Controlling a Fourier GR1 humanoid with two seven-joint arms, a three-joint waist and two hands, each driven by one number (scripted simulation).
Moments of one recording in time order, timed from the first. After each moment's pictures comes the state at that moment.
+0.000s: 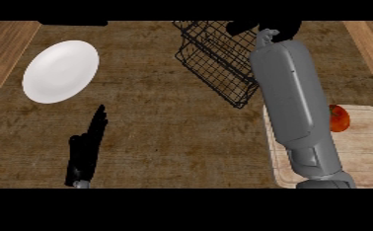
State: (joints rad) left arm 0.07 0.13 -0.11 -1.42 -0.03 0.21 0.05; right arm -1.02 0.00 -0.21 -1.05 1.06 -0.20 0.89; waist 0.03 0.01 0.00
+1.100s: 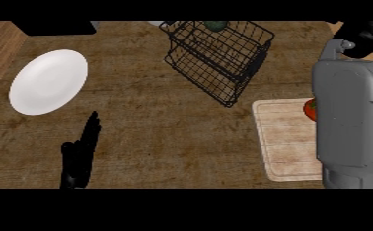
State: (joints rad) left arm 0.12 0.12 -0.08 -1.41 -0.02 0.21 0.02; right arm -0.83 -0.10 -0.30 -1.42 0.96 -0.61 0.88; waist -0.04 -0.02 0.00
